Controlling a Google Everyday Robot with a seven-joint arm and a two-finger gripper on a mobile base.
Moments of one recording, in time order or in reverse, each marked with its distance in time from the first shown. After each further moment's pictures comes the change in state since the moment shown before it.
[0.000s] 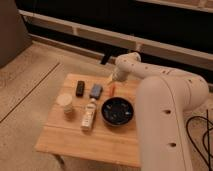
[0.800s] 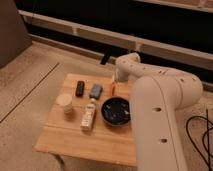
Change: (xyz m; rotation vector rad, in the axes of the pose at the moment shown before) arm 0.006 -0.045 0.028 0.114 0.053 0.059
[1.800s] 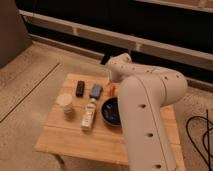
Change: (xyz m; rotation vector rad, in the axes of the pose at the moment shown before) arm 0.013 0.031 0.036 0.025 0.058 -0.035
